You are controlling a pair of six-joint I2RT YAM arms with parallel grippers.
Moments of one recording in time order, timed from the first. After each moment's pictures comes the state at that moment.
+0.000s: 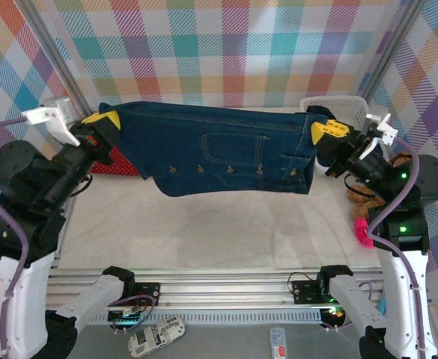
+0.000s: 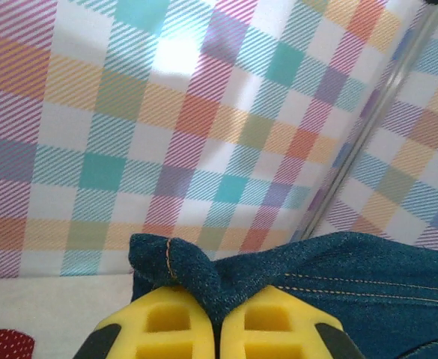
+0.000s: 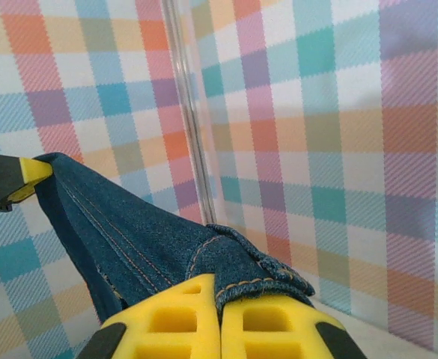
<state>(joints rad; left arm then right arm) -0.27 0.90 1.66 -0.66 0.13 -0.36 0.06 0.78 1.27 -0.15 -0.75 0.35</state>
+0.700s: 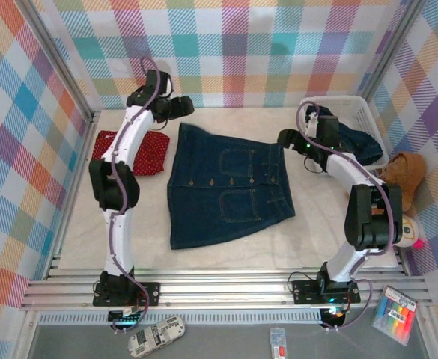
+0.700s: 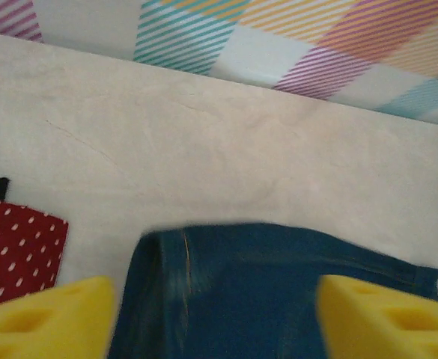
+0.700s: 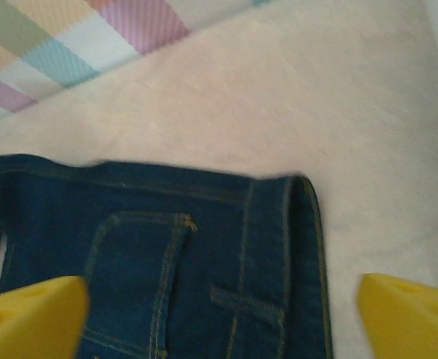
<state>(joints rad) -0.20 2.25 2.29 -0.87 0.12 -0.40 0.06 1.68 1.16 -0.14 -0.34 0.36</state>
